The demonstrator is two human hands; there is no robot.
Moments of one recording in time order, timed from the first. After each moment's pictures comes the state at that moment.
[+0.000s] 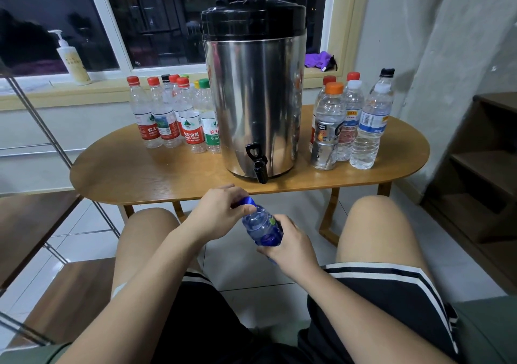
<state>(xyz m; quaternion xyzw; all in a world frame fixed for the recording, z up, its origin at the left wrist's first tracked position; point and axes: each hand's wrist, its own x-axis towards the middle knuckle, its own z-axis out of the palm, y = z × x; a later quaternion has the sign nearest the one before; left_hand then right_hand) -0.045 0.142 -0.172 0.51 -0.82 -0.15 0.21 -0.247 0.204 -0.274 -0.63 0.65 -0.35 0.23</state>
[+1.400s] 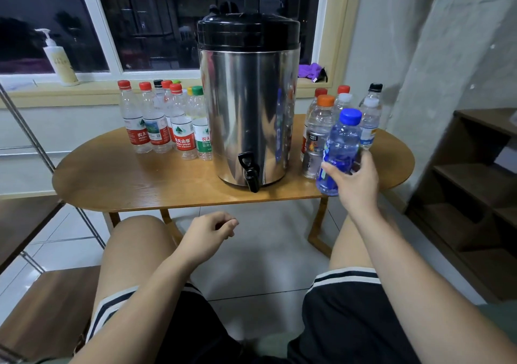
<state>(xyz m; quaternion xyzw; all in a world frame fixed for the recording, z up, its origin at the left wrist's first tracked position) -0.032 0.142 -0.232 0.53 -0.74 -0.28 0.30 -0.384 0.149 -0.156 -0.46 0.61 -0.63 0.11</state>
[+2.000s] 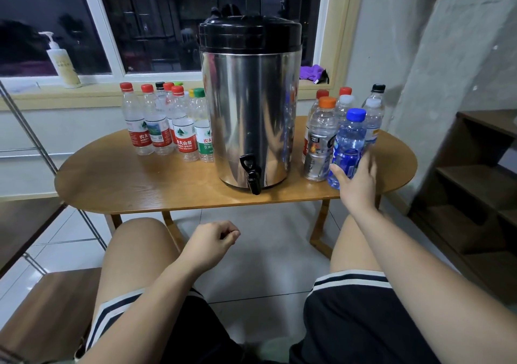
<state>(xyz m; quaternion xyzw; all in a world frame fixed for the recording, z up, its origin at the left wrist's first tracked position) -0.035 0.140 -0.246 0.55 -0.77 -0.22 0.23 -0.415 0.104 -0.191 -0.47 0.70 -0.53 0.07</state>
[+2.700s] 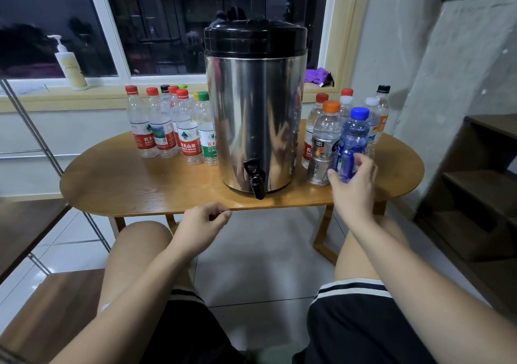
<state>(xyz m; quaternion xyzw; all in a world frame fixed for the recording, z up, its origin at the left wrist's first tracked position) -0.015 0.117 -0.213 0.56 -0.72 -0.24 0.33 -0.373 0.130 -0.168 -0.47 0.66 -0.58 0.05</state>
